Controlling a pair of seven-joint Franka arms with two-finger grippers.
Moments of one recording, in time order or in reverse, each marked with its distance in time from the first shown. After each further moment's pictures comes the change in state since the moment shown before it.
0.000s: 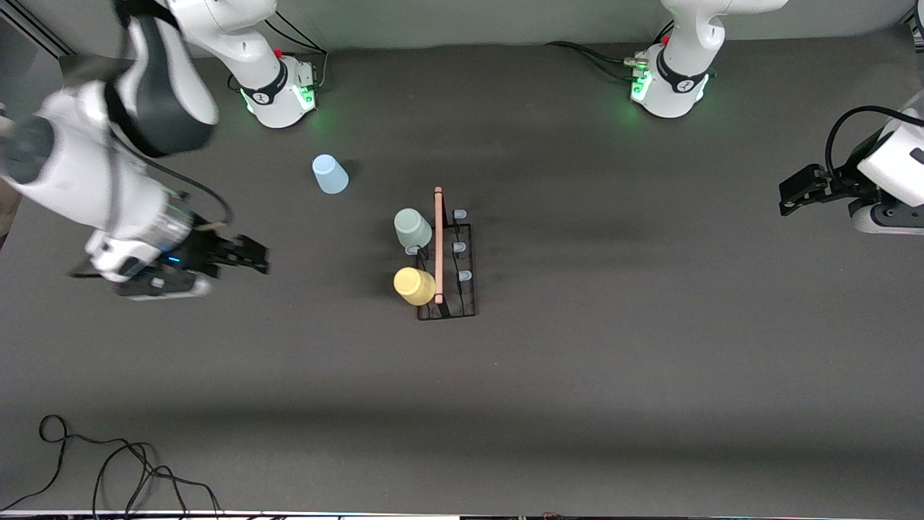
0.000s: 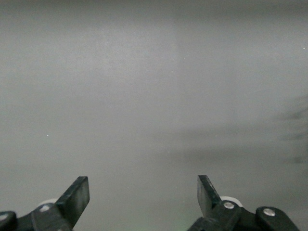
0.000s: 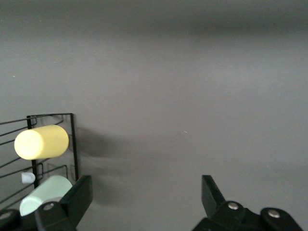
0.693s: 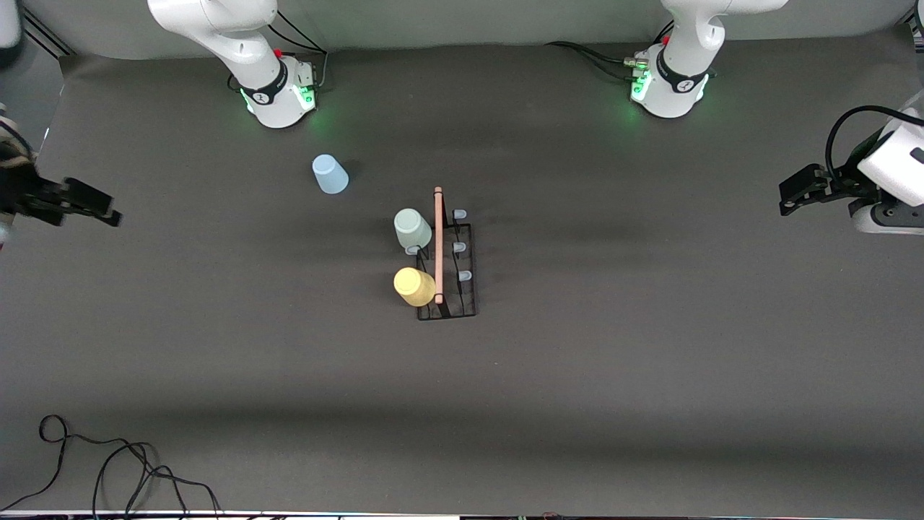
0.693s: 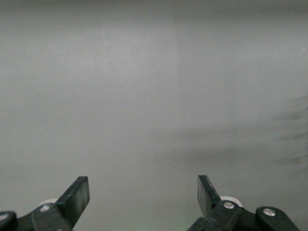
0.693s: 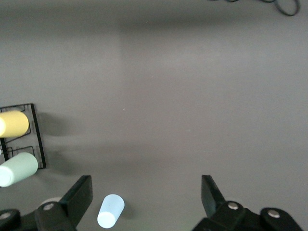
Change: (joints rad) left arm 0.000 0.000 0.000 0.001 0.000 0.000 0.000; right arm -0.199 -0.066 -0.005 0.257 -0.103 -0.357 -0.079
